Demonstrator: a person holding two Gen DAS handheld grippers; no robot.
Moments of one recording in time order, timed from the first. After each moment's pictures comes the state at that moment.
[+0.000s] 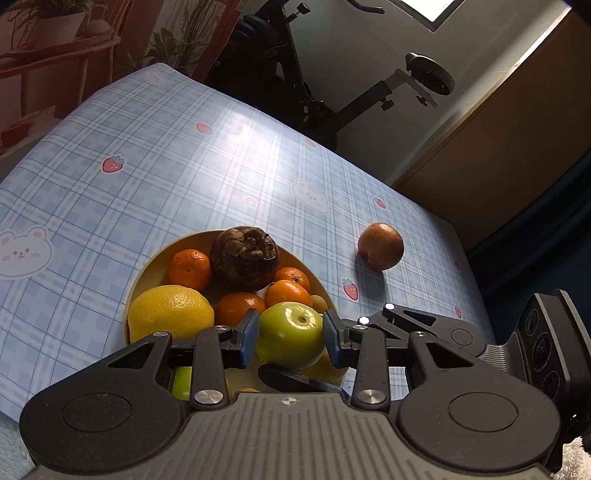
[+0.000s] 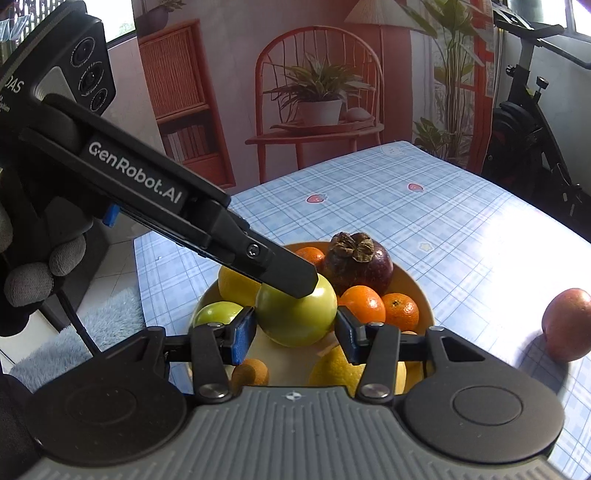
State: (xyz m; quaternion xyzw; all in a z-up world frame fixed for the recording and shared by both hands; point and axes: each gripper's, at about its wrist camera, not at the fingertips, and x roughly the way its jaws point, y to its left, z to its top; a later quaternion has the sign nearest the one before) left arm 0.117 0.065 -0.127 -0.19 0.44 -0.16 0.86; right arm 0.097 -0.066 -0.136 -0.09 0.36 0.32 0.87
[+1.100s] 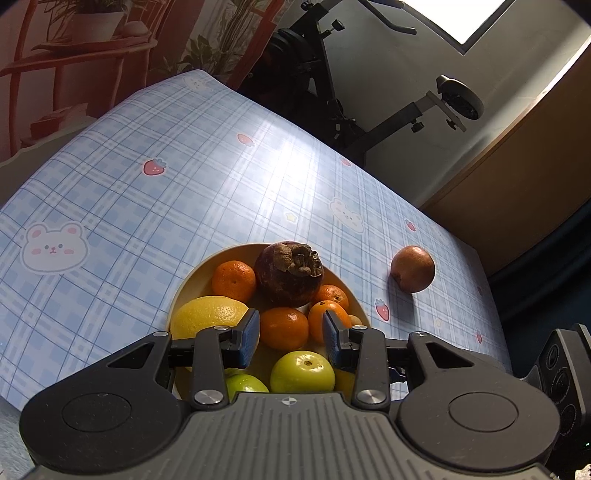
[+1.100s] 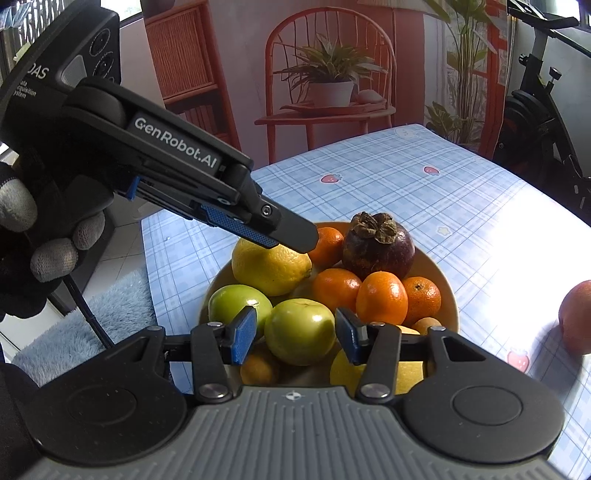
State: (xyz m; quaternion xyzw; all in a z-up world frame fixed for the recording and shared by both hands) left arm 0.114 0.086 -0.129 -0.21 0.43 -0.11 0.87; right arm 0.085 -0.065 -0.141 -0.09 0.37 0.32 0.87
